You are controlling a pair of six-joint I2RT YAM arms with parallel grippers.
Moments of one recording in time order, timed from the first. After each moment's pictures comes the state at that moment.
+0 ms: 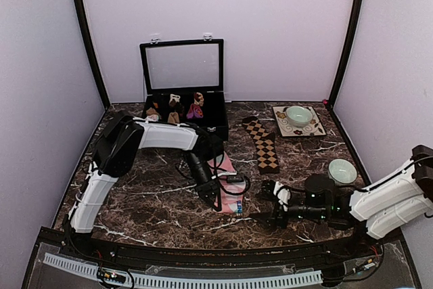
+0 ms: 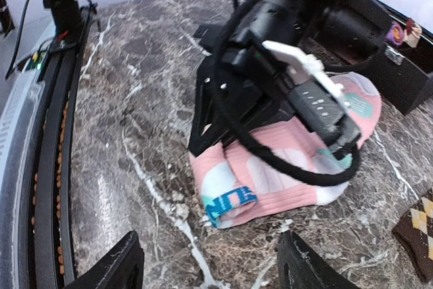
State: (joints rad) left arm -0.83 2.39 1.79 -1.17 0.86 0.67; right arm 1.03 1.27 0.16 0.75 -0.16 -0.06
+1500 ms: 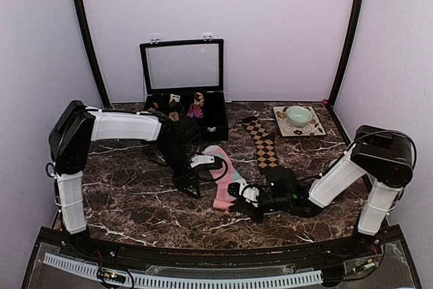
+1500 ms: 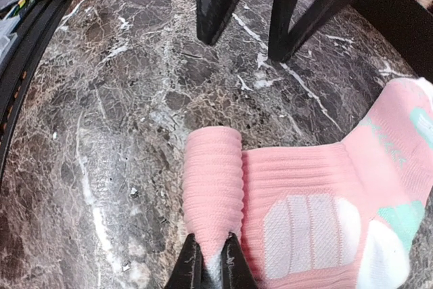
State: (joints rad) left arm -0.75 2.02 1.44 -0.93 0.56 0.62; right arm 1.00 1.78 0.48 0.73 -0.30 -0.30
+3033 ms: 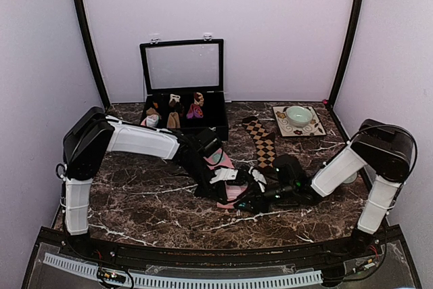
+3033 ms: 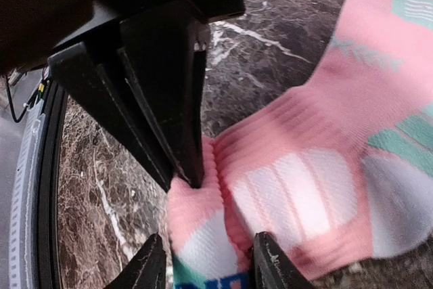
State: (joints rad) left arm -0.89 2.07 1.39 -0.55 0.60 0.76; right arm 0.84 1.82 0.54 0.63 -0.62 0.12
